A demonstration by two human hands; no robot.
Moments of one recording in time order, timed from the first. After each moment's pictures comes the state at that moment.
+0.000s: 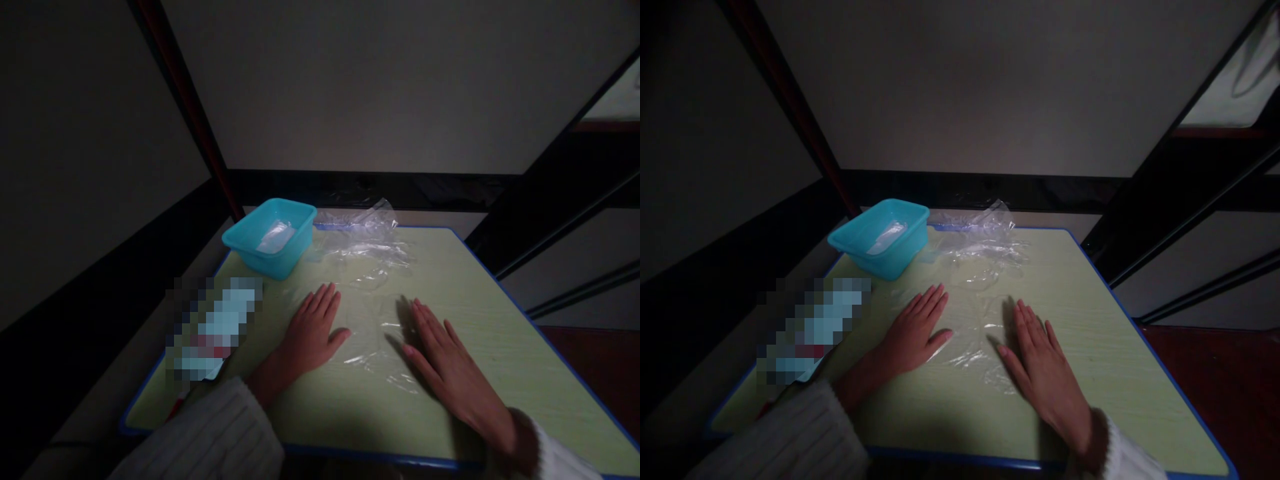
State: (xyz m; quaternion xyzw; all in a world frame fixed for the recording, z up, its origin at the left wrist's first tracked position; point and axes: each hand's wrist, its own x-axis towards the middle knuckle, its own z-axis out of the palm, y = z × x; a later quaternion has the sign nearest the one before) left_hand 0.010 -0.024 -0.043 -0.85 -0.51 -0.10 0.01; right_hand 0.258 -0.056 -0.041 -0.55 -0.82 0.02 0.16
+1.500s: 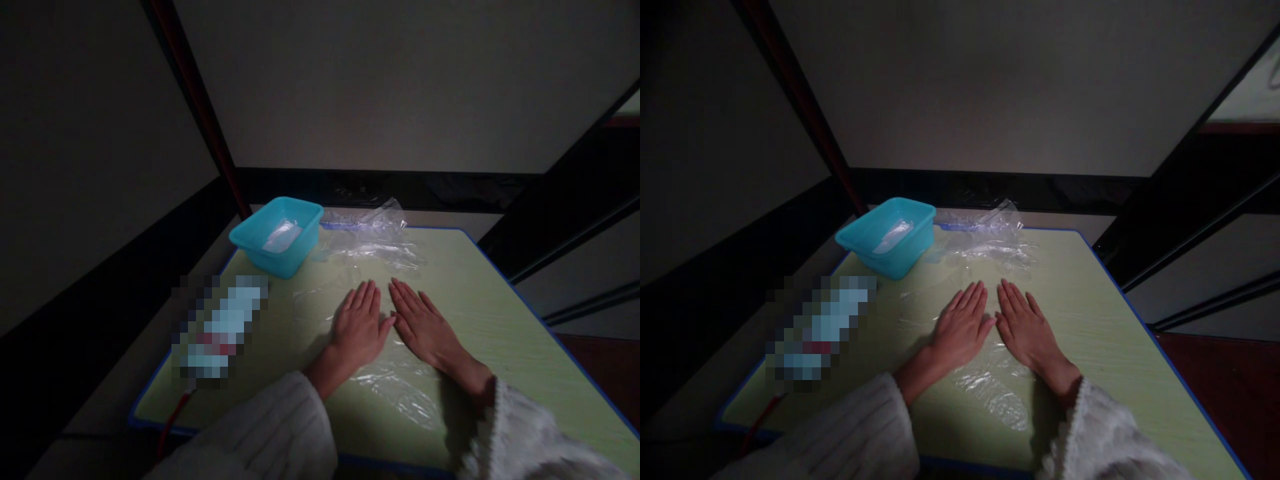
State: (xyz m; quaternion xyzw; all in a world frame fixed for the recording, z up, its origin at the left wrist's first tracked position) left_hand 0.083 -0.008 -0.045 -0.84 -0.54 -0.11 0.02; right_hand 0.244 0.009 -0.064 -0.49 -0.86 -0.08 0.09
